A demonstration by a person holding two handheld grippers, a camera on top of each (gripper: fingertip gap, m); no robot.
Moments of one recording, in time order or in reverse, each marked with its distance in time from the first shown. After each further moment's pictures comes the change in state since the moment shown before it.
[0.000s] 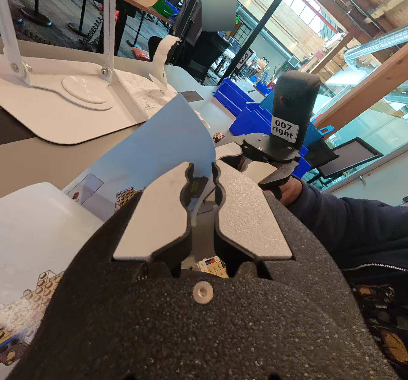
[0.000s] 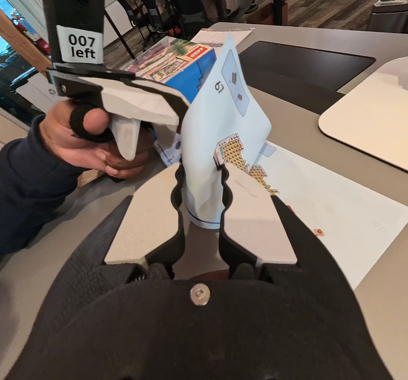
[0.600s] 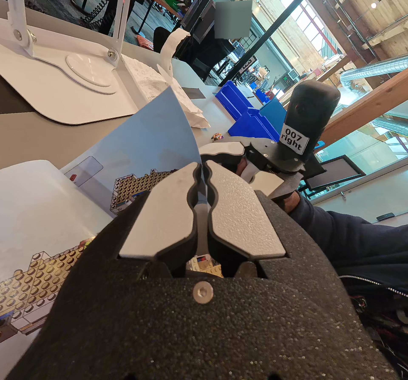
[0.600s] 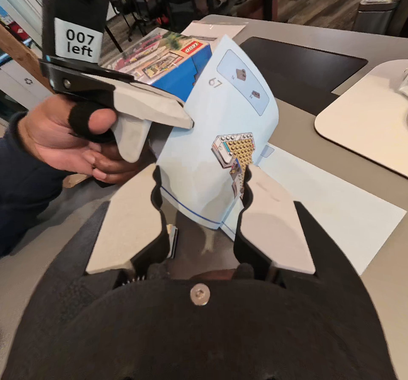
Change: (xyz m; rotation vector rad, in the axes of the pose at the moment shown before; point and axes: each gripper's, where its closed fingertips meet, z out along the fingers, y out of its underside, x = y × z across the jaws) left arm -0.007 0.002 -0.002 -0.003 -0.013 -0.132; right arm 0.000 -0.001 0.007 -0.035 0.070 -0.029
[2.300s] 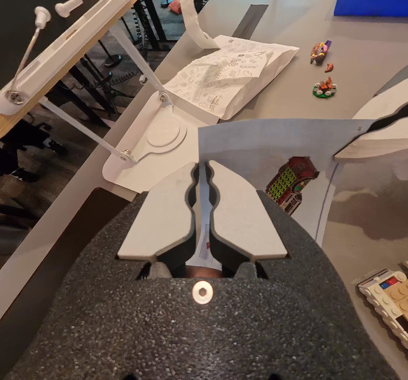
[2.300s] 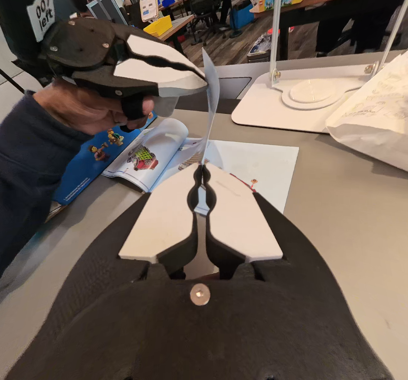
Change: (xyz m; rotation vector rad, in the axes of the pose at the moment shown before) left arm -0.053 -0.043 0.056 -0.308 -0.293 0.907; right arm 0.038 0.010 -0.060 0.232 0.325 0.139
